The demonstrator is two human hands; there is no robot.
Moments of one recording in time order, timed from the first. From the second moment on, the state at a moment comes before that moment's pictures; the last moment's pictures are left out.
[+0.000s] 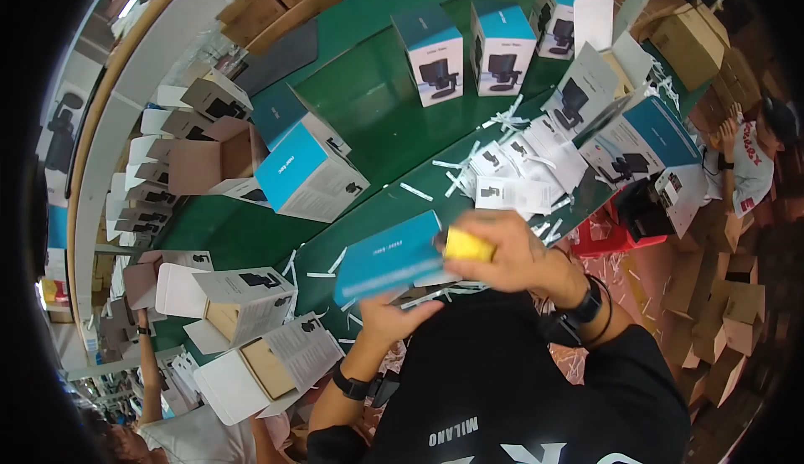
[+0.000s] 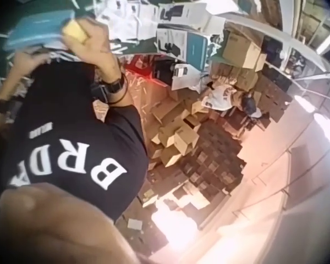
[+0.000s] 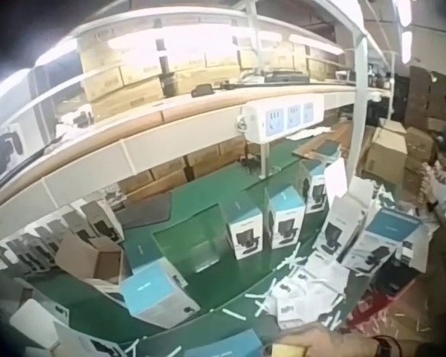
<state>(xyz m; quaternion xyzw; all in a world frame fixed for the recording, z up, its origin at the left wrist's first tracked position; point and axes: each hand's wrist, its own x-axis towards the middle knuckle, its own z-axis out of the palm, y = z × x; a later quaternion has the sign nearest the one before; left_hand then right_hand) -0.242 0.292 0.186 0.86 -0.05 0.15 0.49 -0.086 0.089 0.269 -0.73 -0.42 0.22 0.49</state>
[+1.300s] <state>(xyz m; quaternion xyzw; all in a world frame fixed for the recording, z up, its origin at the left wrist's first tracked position) -0.229 0.266 0.173 0.79 -0.05 0.11 0.60 -0.135 0.087 0.276 -0.88 -0.38 0.13 0.27</state>
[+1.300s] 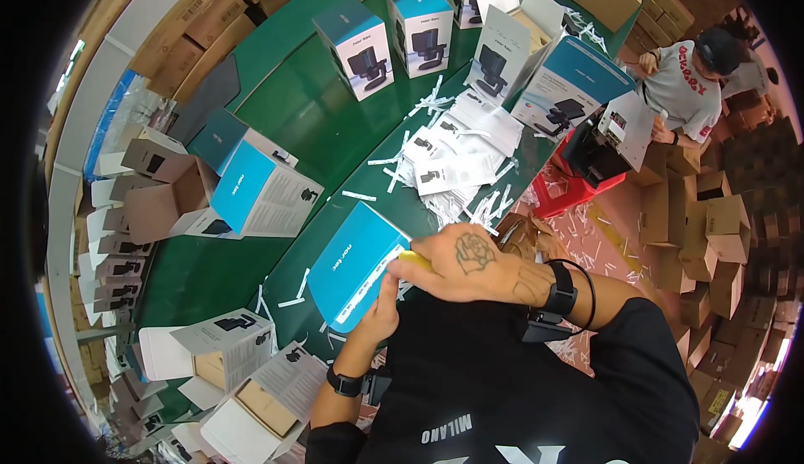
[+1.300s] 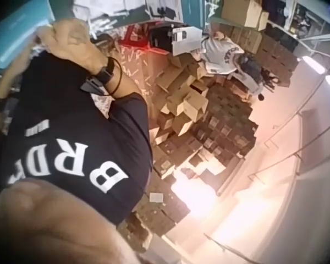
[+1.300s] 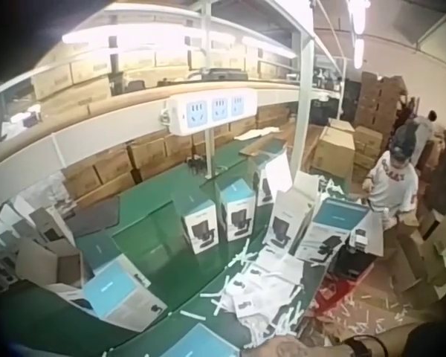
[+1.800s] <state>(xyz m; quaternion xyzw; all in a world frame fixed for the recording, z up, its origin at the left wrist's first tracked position) -0.255 0.307 0.175 0.83 -0.07 0.14 0.54 -0.098 0.049 0.276 -0.83 -0.52 0.09 0.16</state>
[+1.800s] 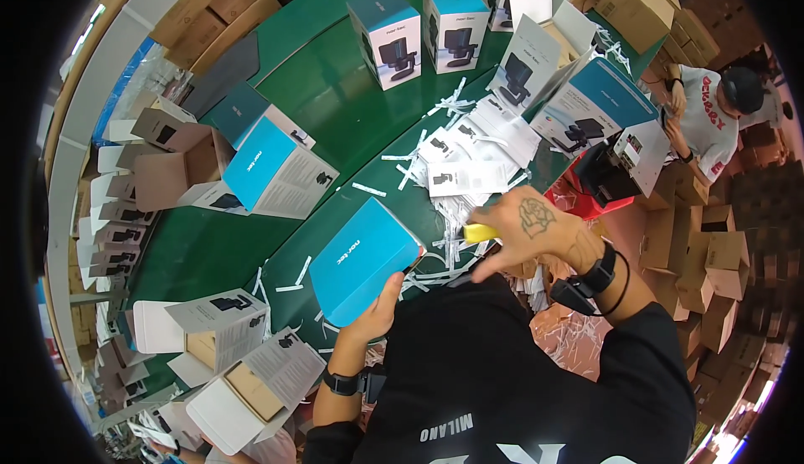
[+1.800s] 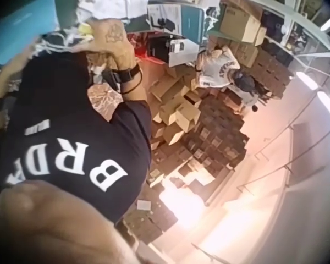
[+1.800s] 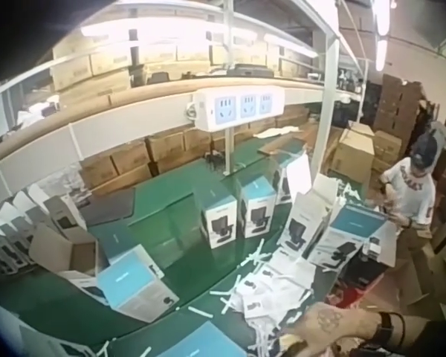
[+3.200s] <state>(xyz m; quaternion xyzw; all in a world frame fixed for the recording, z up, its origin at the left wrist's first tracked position) -0.336 0.363 0.164 0.78 0.14 0.13 0.59 -0.148 0.120 0.180 -0.75 -0.56 -0.03 0.35</state>
